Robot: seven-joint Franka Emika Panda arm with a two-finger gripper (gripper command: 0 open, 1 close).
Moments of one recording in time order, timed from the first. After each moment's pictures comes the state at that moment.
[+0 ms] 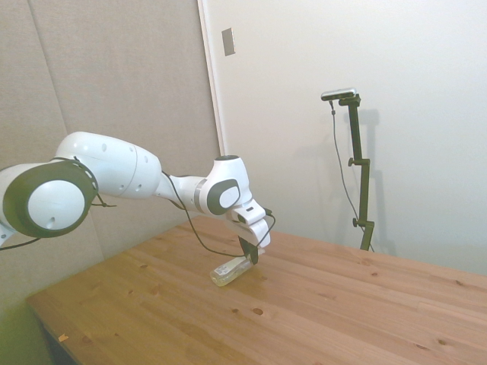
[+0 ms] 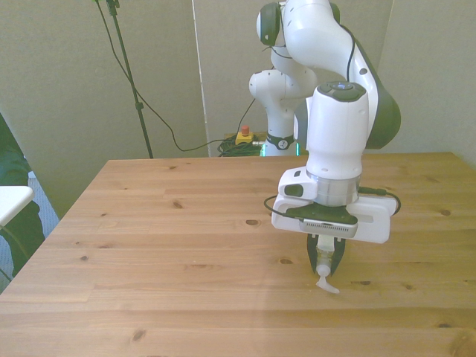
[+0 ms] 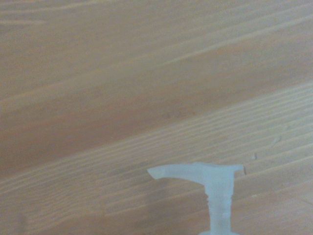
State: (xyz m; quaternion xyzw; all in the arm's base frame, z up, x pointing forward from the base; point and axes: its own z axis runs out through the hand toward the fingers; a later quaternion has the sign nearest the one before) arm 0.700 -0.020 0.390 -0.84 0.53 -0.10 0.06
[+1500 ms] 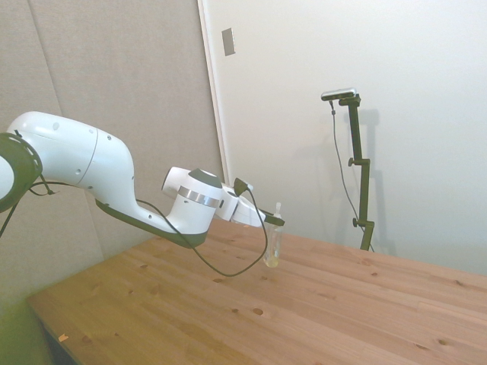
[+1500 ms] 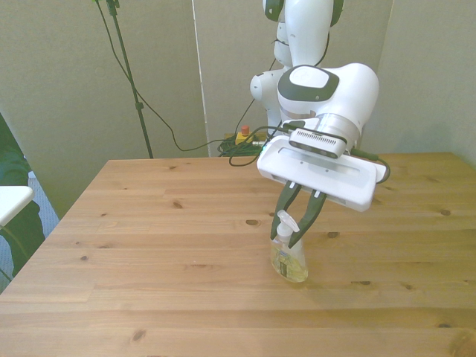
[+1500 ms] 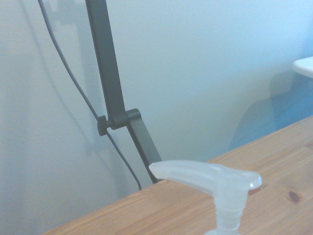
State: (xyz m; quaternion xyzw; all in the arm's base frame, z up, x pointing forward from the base) arm 0.666 -0.027 0.409 -0.65 0.57 -0.50 0.03
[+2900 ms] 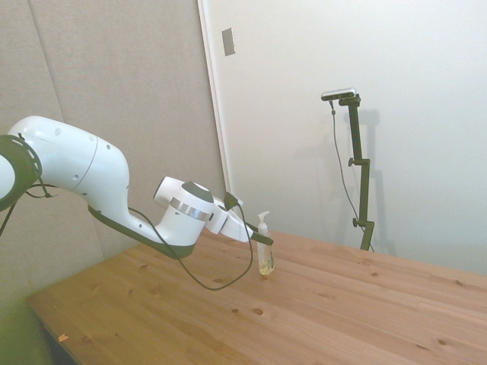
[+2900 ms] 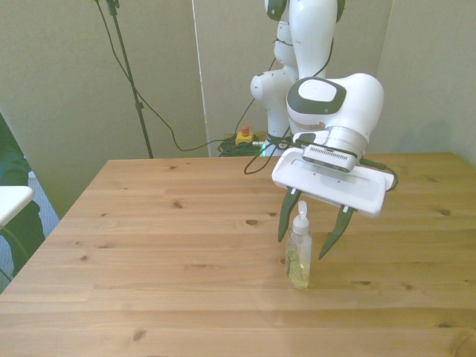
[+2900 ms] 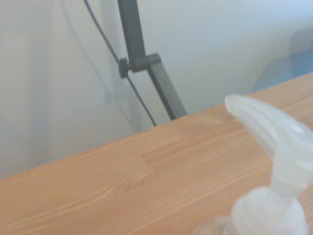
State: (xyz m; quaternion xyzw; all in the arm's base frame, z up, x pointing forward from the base) arm 0.635 0.004 0.393 -0.70 0.57 -0.43 0.04
